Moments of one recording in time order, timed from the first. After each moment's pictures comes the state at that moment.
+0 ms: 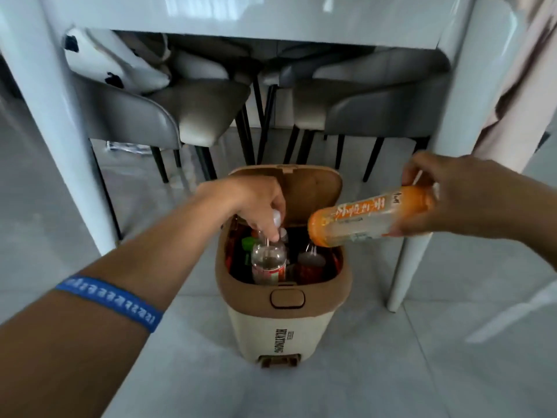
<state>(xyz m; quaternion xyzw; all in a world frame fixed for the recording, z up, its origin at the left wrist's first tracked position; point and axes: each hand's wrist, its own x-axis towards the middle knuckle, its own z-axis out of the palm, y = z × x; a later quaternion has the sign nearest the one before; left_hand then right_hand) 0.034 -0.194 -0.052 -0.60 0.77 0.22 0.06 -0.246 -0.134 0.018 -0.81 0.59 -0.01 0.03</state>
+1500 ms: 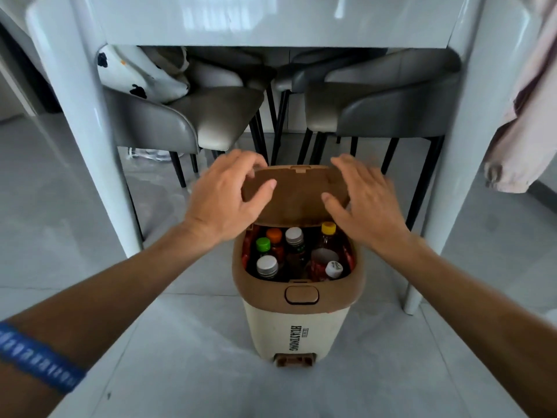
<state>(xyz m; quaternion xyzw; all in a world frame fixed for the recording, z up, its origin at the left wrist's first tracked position) 0.068 -0.129 -0.068 -0.55 0.74 -0.10 -0.37 -0.165 -0.177 -0.087 -0.81 0.51 -0.29 -0.03</state>
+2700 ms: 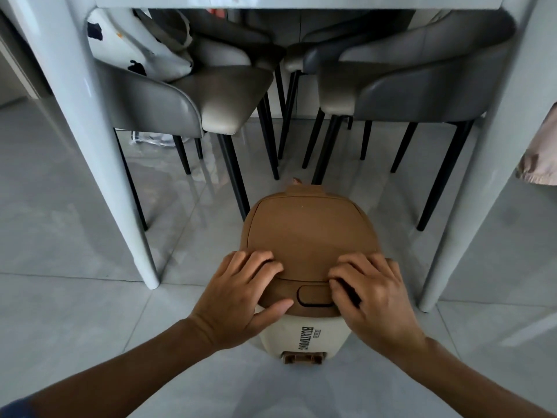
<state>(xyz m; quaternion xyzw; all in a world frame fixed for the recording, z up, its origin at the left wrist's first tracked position) 0.069 -0.066 -0.195 -0.55 0.82 -0.02 -0.19 -0.164 -0.102 -0.188 -0.84 0.44 -0.31 0.01</state>
